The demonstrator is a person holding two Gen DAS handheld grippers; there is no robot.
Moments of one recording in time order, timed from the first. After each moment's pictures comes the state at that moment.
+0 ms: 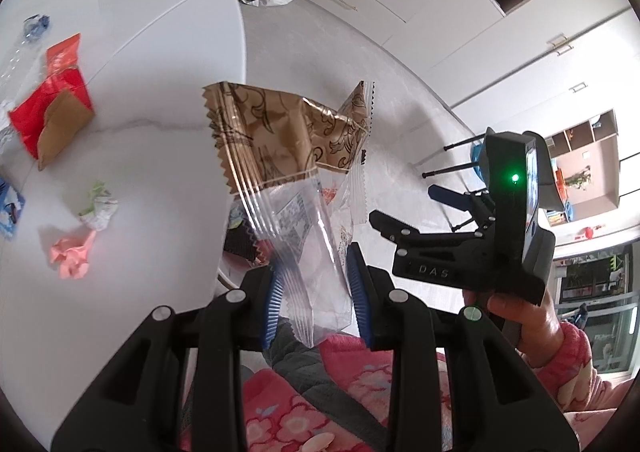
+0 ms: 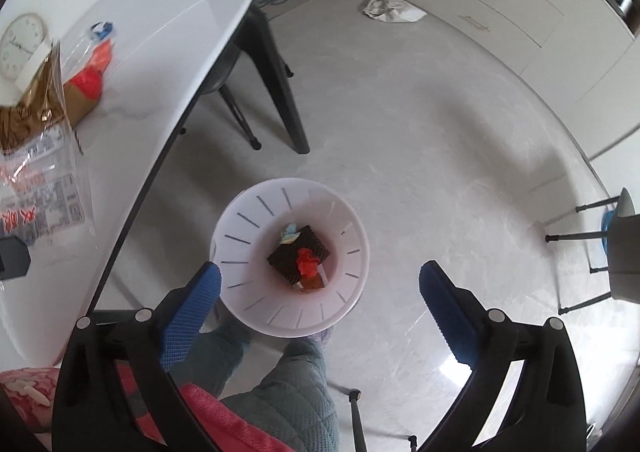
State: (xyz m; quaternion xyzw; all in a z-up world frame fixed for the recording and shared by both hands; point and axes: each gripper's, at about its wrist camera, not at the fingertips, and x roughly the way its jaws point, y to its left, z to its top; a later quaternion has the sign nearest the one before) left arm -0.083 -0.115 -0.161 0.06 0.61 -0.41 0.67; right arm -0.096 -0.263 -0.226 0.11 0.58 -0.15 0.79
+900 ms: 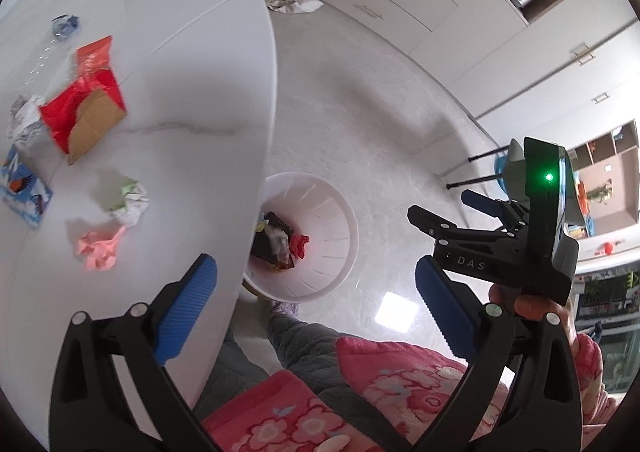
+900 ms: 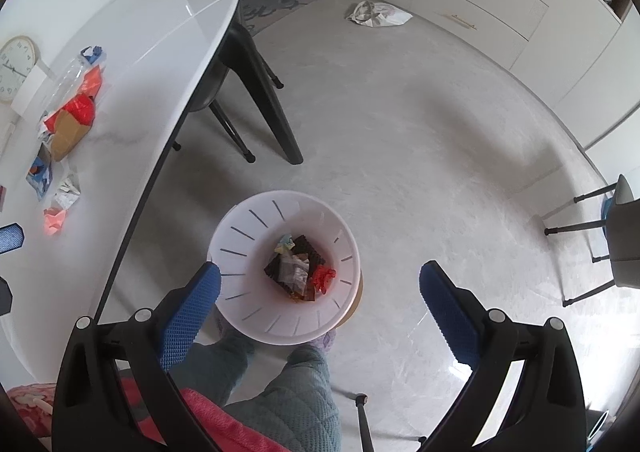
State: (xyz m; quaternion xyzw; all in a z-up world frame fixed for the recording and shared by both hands) left arm -0.071 -0.100 -0.165 0.06 0.61 -0.36 0.71; right arm -0.097 -0.270 -0.216 0.13 0.57 -0.16 0.80
